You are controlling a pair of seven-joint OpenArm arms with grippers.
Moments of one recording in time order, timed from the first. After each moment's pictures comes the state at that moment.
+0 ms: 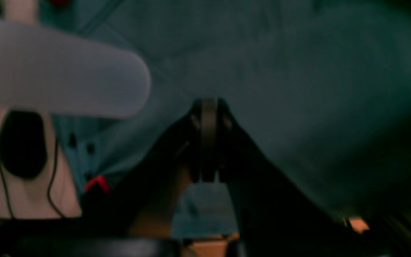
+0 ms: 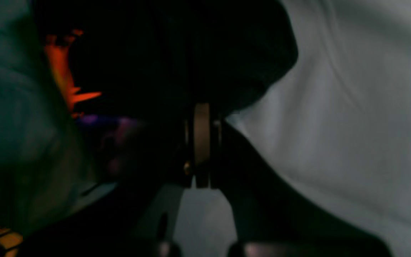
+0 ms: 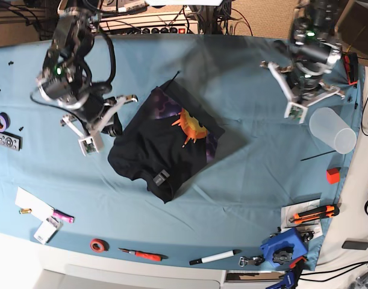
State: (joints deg) left arm 23.8 -20.7 1.4 131.0 -3.9 -2.2 65.5; right arm -7.7 8.0 14.0 124.2 24.6 22.3 -72.3
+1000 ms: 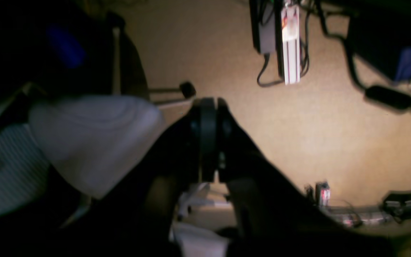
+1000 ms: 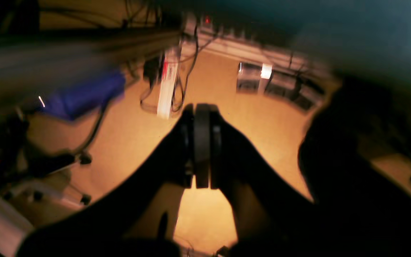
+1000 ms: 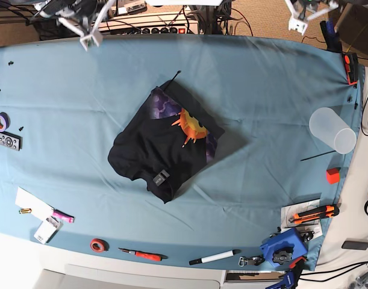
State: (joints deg) left arm 59.2 -20.0 -2.3 131.0 -6.7 -2.2 65.7; right arm -48.7 8.1 23.2 127.5 27.1 29.6 -77.4
